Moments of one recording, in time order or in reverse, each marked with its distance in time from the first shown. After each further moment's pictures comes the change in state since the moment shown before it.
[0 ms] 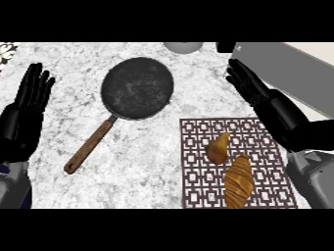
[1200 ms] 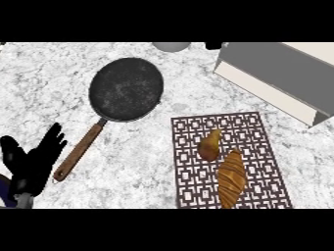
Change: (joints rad) left arm 0.205 -0.033 -0.027 0.208 0.100 -0.041 0.292; right arm 1.133 -0.070 -0.238 -0.480 0.324 -0.506 -0.036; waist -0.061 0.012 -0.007
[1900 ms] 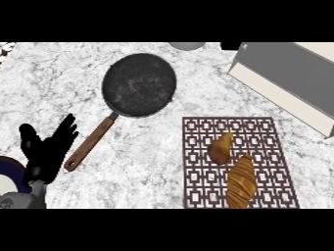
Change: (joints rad) left arm -0.090 -0.037 -0.027 0.042 -0.049 -0.024 0.024; right arm -0.042 -0.143 0.110 -0.269 0.235 -0.060 0.706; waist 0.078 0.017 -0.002
